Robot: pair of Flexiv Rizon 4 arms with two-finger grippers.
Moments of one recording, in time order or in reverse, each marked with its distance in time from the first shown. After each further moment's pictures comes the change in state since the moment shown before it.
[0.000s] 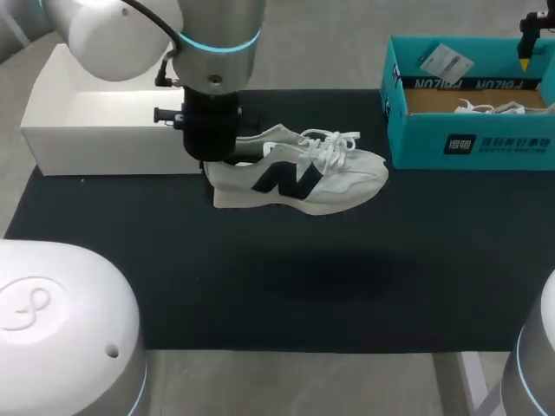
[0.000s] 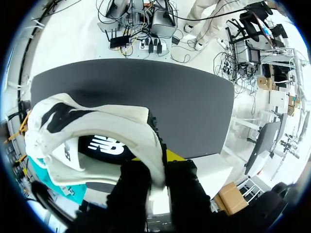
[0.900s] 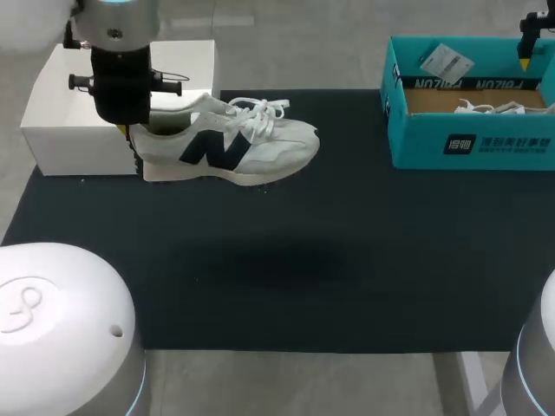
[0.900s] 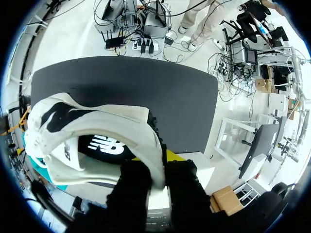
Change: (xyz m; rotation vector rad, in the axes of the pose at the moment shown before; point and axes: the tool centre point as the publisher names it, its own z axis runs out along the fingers) left arm 0.111 0.039 -0.010 0.015 -0.003 -0.017; right arm 0.000 0.000 0.000 0.000 0.000 0.000
